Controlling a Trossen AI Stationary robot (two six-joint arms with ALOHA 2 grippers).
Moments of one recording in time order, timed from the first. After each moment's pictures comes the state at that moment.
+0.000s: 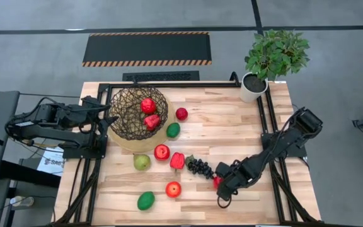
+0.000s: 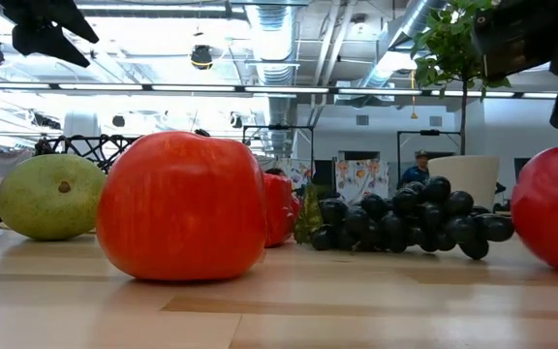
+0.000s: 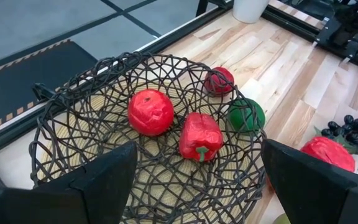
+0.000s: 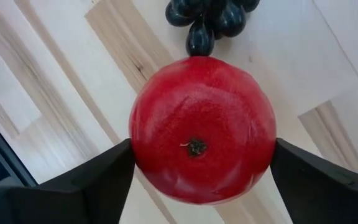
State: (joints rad) left arm -0.03 0.45 0.89 -1.11 -0.50 -0.57; right arm 0.62 1.67 1.03 -0.66 0.10 1.23
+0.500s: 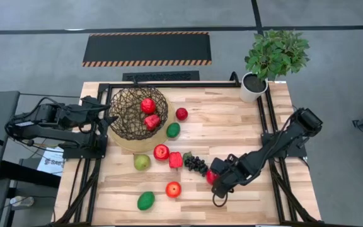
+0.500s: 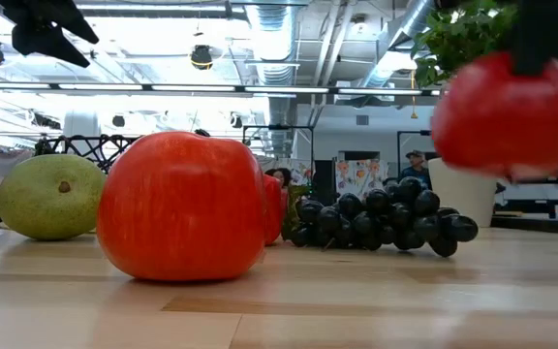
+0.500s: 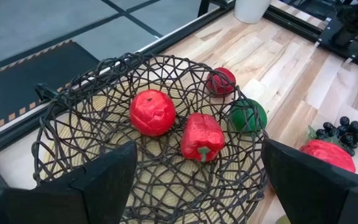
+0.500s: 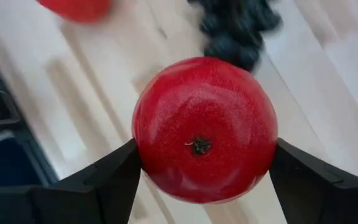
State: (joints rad) left arm -0.03 0.45 0.89 -1.11 -0.50 -0.57; right arm 0.58 1.64 1.23 -0.83 0.19 1.13
